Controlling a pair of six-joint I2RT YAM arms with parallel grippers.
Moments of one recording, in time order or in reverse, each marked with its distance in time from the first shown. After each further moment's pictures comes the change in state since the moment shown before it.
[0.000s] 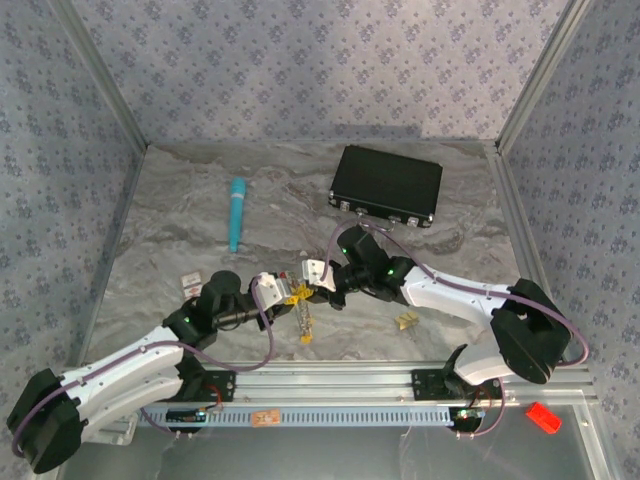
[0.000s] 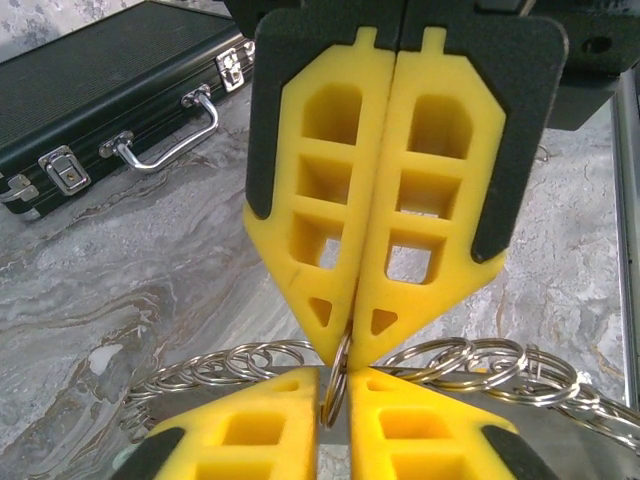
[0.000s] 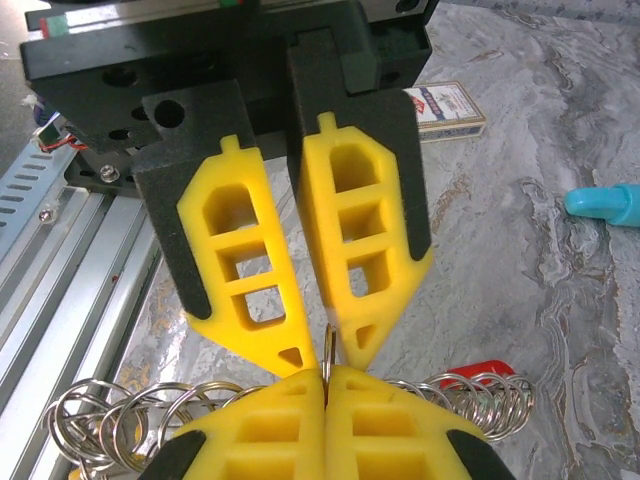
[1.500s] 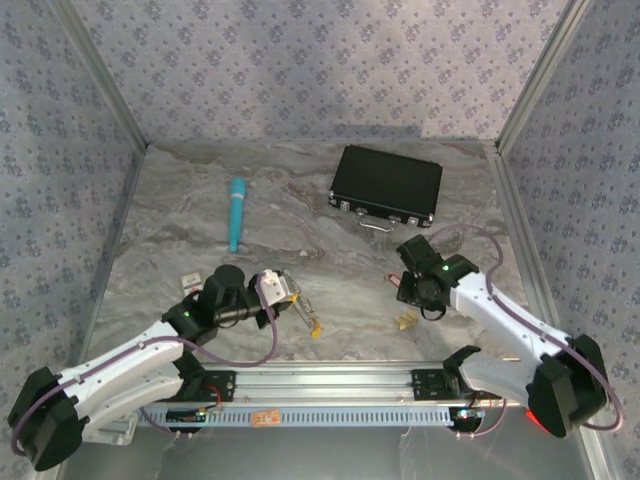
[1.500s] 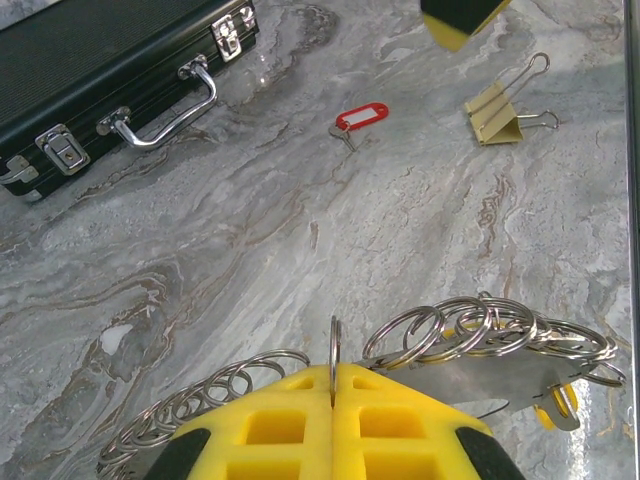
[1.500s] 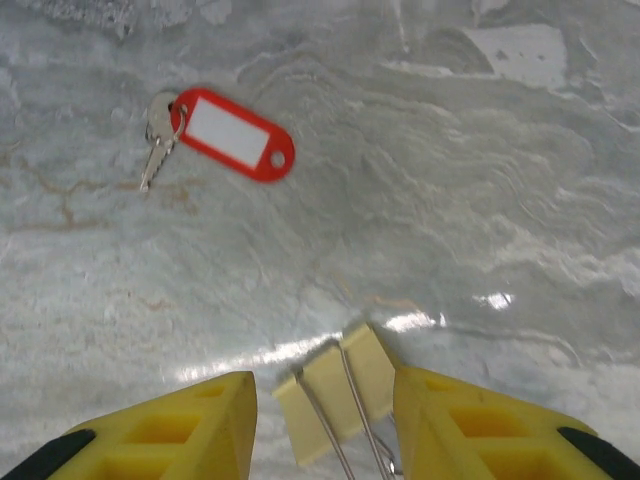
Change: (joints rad) left arm 0.000 0.023 0.080 -0.139 -0.019 0.050; right arm -0.331 -0.276 -0.075 -0.854 0.749 1.352
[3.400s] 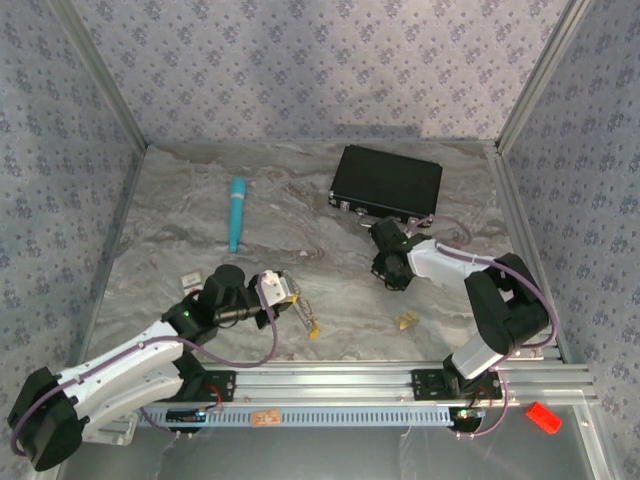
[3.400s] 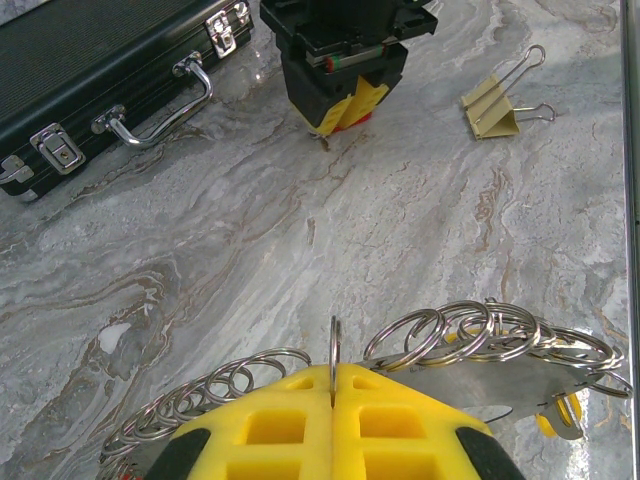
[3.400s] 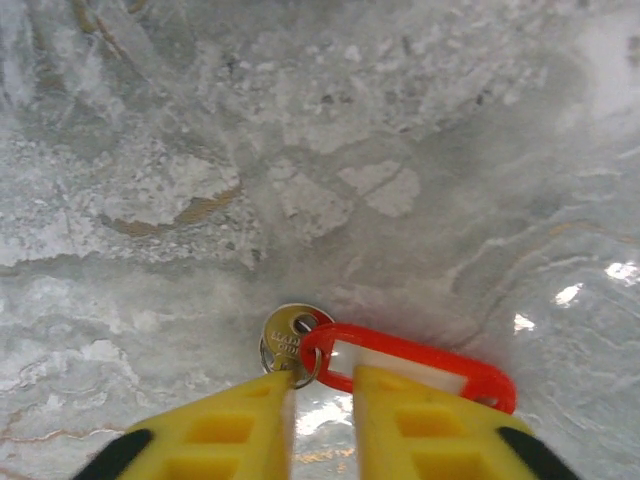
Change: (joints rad) left arm 0.000 0.000 0.003 -0.016 0.004 0.015; right arm 0.005 0.452 0.116 0.365 -0.008 0.315
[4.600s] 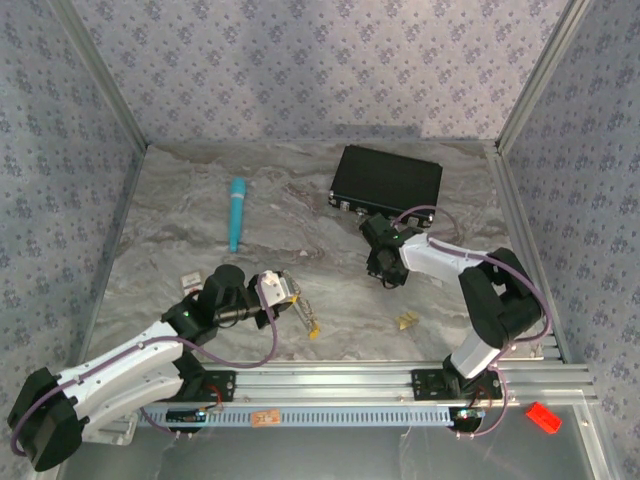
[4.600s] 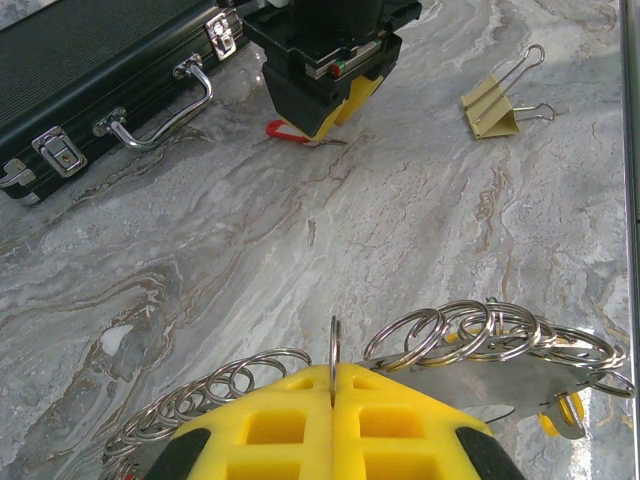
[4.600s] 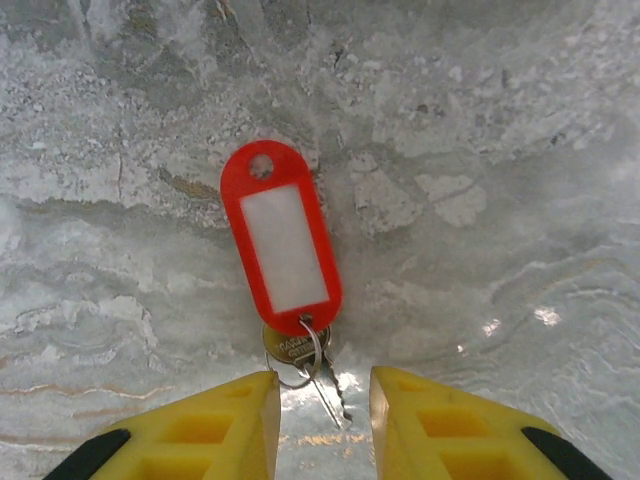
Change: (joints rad) left arm 0.000 -0.003 0.000 -0.001 0.000 0.007; right arm 0.036 0.048 0.084 -0.085 0.041 -0.180
